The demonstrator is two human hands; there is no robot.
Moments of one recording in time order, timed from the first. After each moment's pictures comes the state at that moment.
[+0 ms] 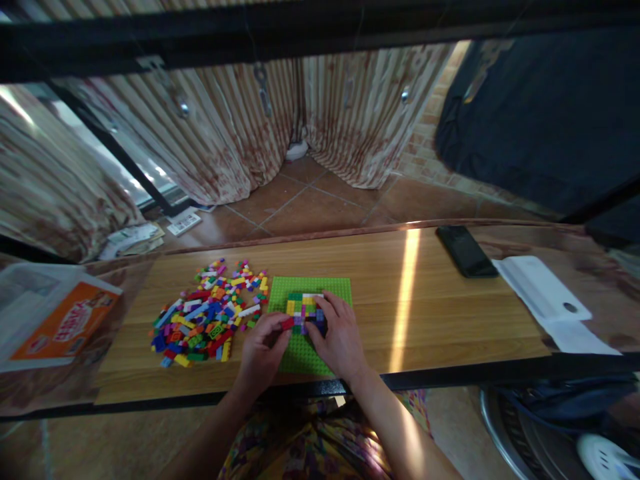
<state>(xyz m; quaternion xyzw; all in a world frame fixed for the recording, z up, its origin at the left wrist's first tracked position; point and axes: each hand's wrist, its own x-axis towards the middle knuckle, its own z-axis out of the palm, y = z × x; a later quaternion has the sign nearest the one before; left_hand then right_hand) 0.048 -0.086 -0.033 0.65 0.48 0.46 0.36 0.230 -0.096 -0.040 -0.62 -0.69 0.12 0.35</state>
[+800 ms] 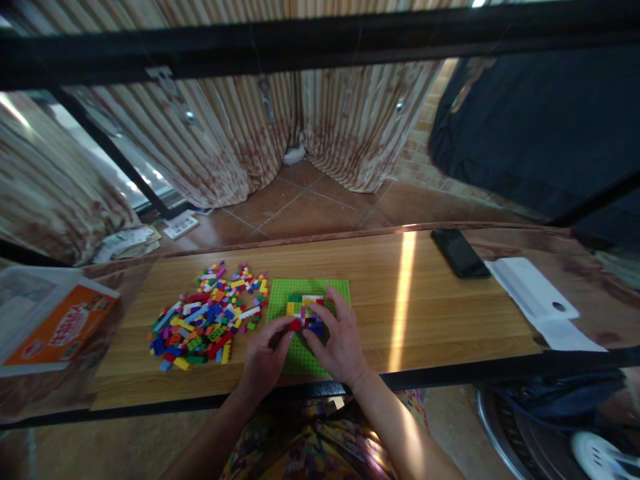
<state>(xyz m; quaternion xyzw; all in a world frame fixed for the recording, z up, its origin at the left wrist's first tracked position) 0.051 -0.089 -0.038 0.67 0.48 0.43 0.37 0.231 -0.103 -0.033 -0.58 -0.71 0.11 0.39</state>
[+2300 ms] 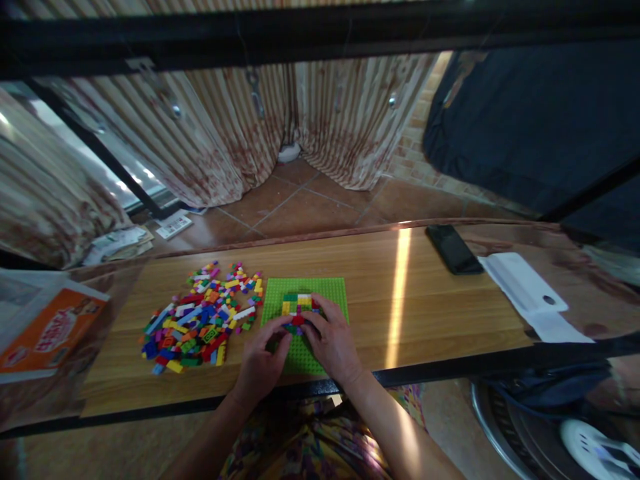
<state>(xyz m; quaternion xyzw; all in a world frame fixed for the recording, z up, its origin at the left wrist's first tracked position) 0.050 -0.093 -0.032 0.72 0.48 0.40 0.32 0.226 -0.099 -0.044 -0.57 -0.71 0.10 0.41</state>
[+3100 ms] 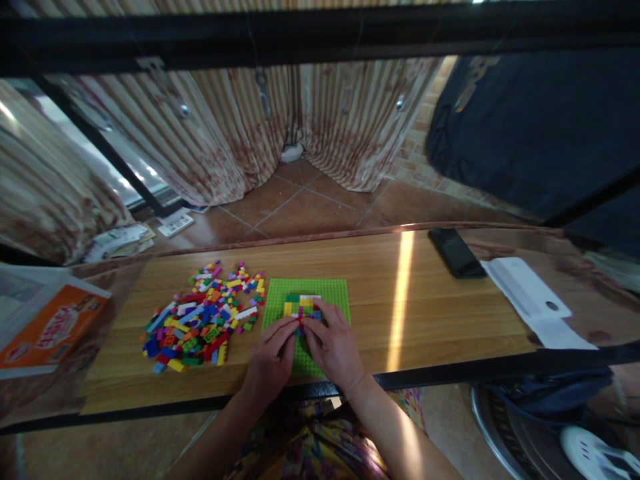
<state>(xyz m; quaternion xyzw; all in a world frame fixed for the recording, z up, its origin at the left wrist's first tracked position) 0.058 -0.095 -0.034 0.79 0.44 0.39 0.17 0.227 -0.103 -0.036 -0.53 -0.75 0.05 0.40</state>
